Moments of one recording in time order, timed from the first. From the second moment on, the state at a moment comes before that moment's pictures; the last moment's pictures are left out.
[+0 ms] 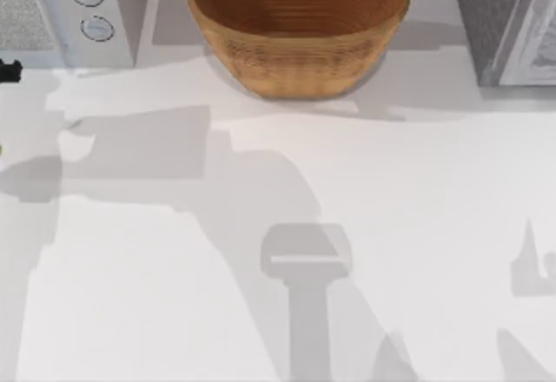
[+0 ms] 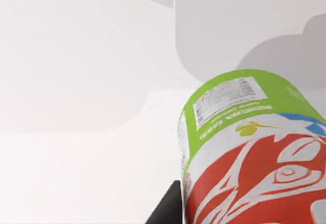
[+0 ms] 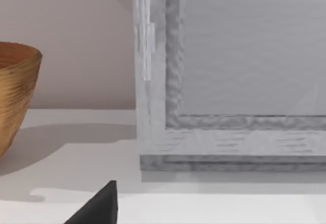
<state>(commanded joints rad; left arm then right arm) 0.15 2.17 1.86 -1.26 0.00 0.18 0.00 0.00 0.00 0.00 0.00 0.00</state>
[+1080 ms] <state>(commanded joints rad) 0.15 2.17 1.86 -1.26 0.00 0.18 0.00 0.00 0.00 0.00 0.00 0.00</state>
